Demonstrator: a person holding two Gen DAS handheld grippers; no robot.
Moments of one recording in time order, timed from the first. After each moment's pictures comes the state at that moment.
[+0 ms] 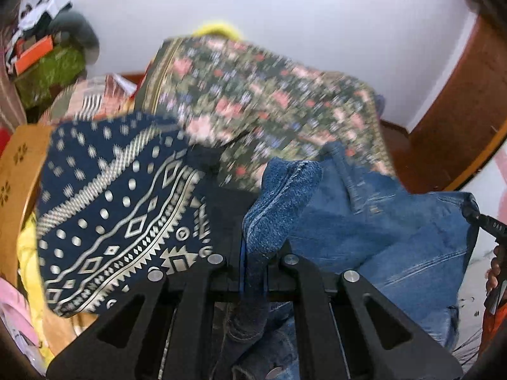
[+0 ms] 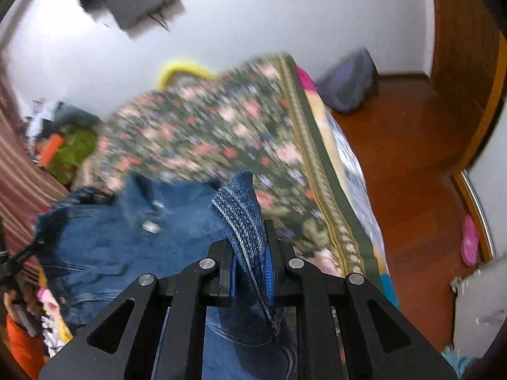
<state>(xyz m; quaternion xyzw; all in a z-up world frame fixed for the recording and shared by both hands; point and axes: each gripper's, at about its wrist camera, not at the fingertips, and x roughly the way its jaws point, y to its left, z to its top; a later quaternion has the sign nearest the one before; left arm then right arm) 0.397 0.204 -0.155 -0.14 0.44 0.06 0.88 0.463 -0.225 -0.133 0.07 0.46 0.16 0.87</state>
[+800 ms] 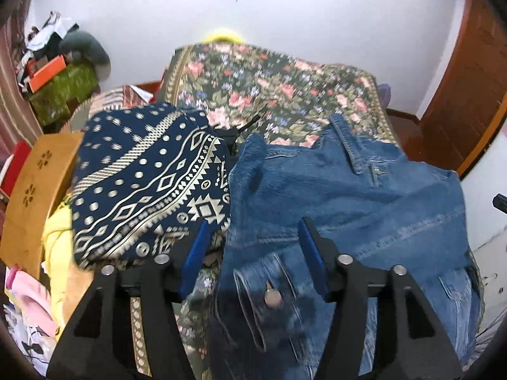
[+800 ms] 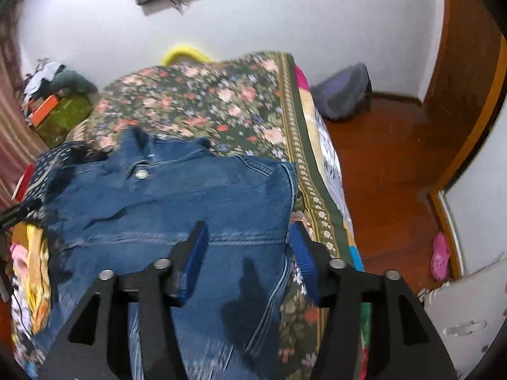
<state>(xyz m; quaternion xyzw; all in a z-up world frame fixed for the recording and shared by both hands) 0.316 0.172 -0.136 -0.07 0.42 0.08 0.90 0.361 -0.234 -0.092 -0.03 0.41 0.18 0.89</state>
